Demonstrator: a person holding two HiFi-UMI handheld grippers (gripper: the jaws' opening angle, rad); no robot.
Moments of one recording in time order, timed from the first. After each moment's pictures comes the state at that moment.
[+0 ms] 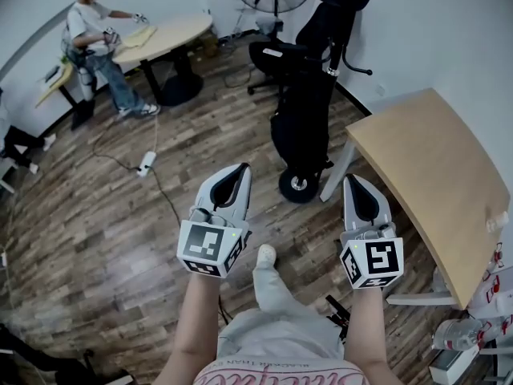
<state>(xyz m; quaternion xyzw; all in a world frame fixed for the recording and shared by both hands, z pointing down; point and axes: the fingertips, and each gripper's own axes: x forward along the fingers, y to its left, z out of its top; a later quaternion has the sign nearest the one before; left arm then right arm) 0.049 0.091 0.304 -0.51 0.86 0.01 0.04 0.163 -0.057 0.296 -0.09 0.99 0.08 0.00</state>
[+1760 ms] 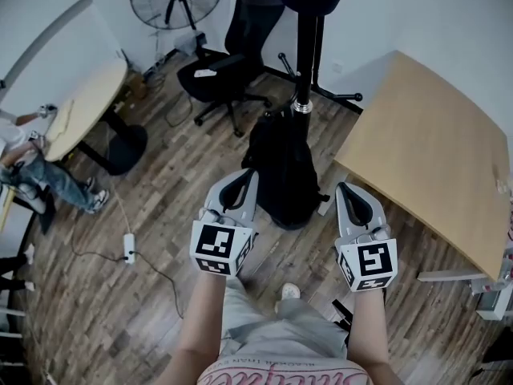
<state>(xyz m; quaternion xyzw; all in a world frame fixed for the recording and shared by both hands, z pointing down) -0.180 -0.155 0.355 -0.66 0.75 -0.05 0.00 -0.030 -0.229 0.363 -0.25 0.96 0.06 -0.07</state>
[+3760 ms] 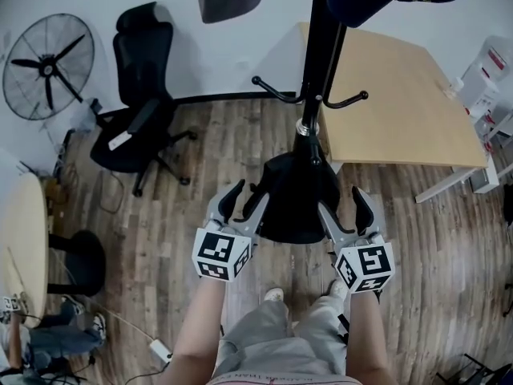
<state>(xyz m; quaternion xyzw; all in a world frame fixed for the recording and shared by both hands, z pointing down) -0.303 -0.263 0.440 -0.88 0.48 -0.05 -0.05 -0.136 -0.239 0.427 -0.54 0.84 -0.04 -0.06</state>
